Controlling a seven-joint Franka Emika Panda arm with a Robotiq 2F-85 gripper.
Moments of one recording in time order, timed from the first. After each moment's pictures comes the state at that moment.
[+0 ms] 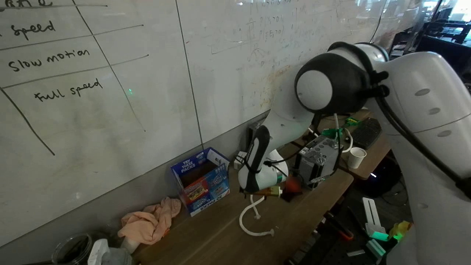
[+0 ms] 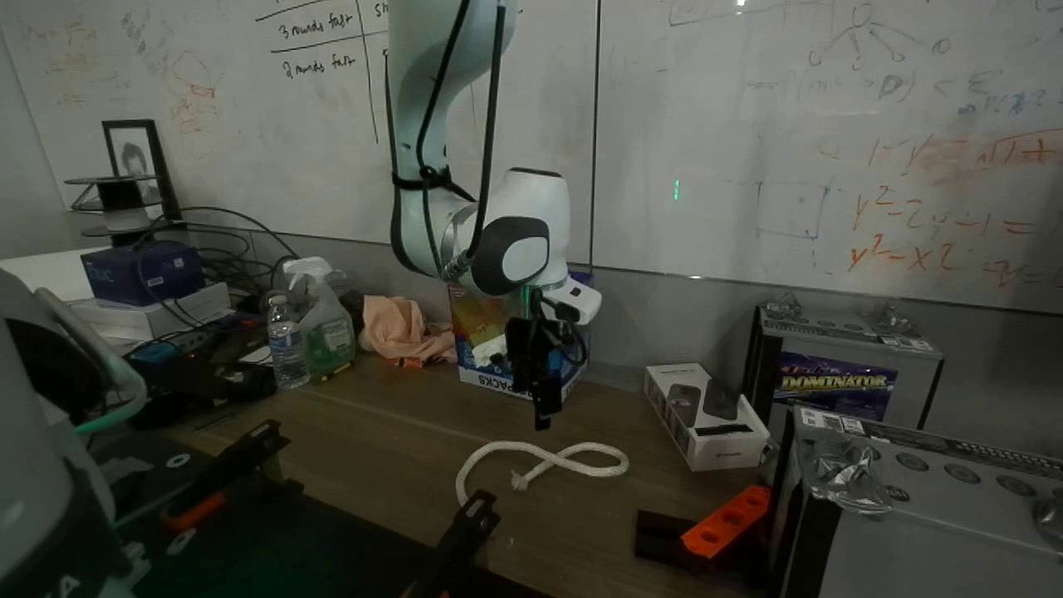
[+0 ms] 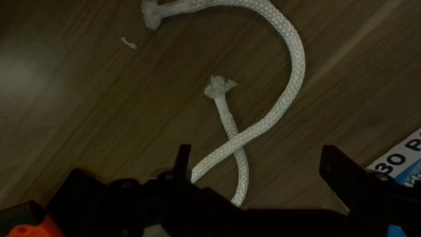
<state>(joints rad) 0.00 0.73 0.02 -2.25 0.26 3.03 0.49</state>
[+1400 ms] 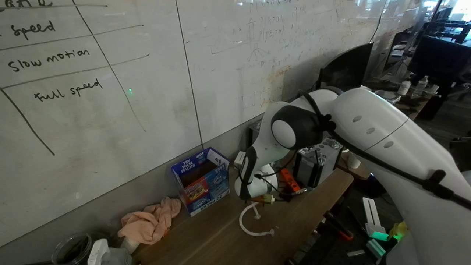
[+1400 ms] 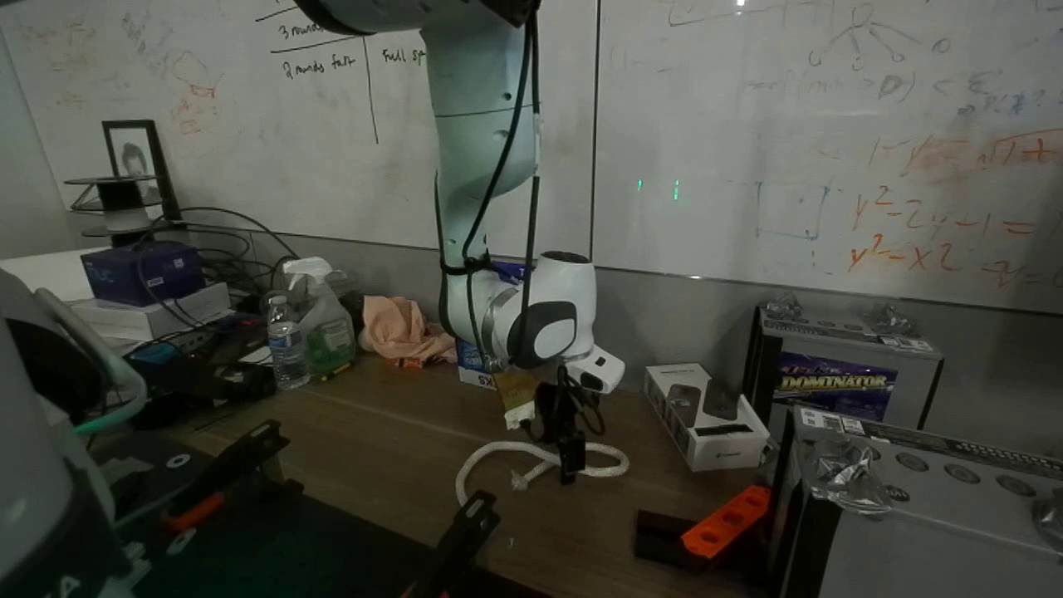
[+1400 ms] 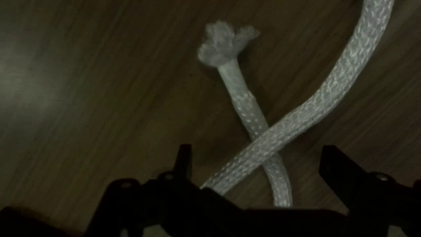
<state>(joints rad) 0.02 1.09 -0.05 -1.89 0.34 2.98 0.51</state>
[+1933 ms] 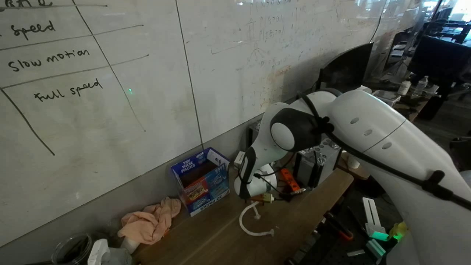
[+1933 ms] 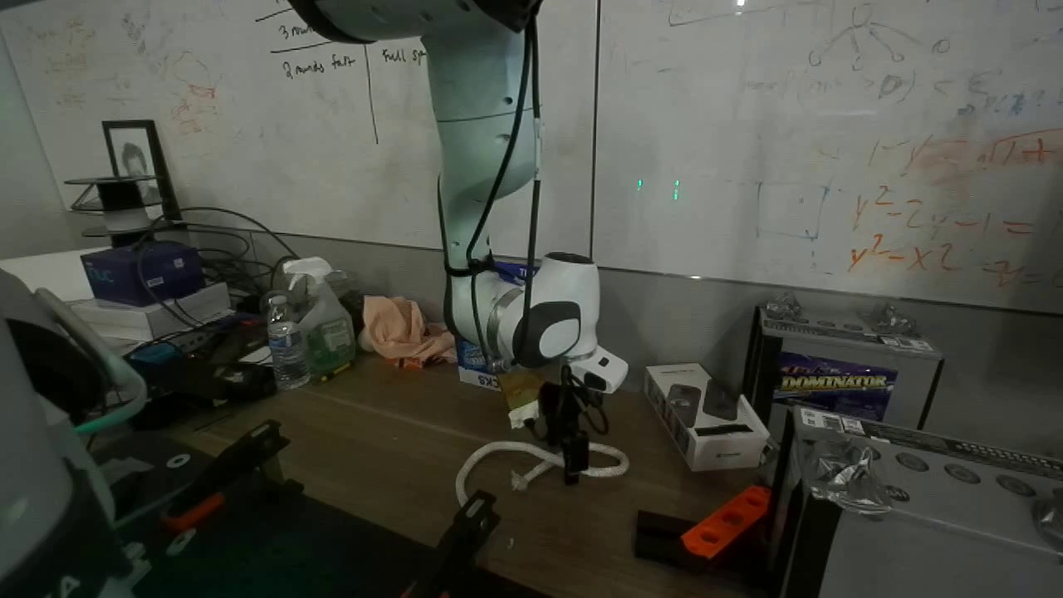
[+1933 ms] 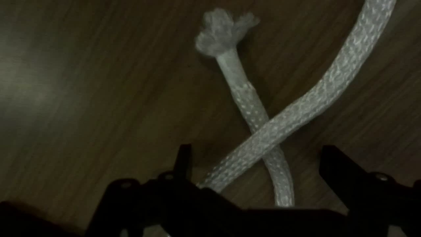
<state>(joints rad) 0.03 1.10 -0.06 -1.86 0.34 2.96 0.52</state>
